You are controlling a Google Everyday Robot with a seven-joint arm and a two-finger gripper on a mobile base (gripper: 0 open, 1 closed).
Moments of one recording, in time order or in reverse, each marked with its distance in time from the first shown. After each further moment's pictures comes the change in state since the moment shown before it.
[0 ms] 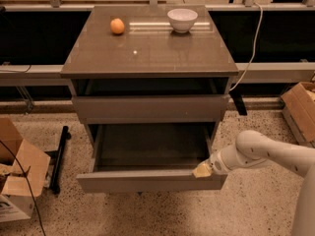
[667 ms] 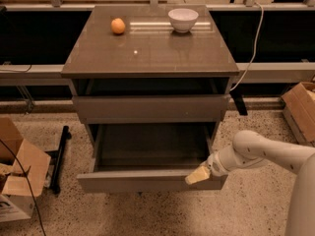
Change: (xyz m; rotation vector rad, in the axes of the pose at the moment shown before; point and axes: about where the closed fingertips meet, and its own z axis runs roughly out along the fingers) arm 0.010 0.003 0.003 -0.017 0.037 0.019
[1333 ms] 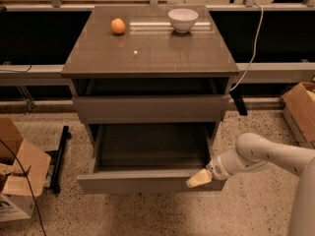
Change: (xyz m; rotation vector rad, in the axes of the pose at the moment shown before) arm 0.019 0.013 0.001 -0.048 0.029 0.066
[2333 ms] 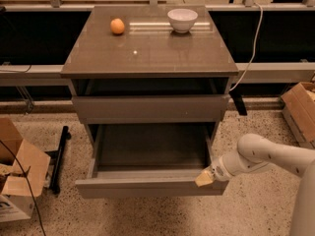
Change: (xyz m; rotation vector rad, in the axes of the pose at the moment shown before) arm -0.001 0.001 -0.003 0.000 0.000 0.000
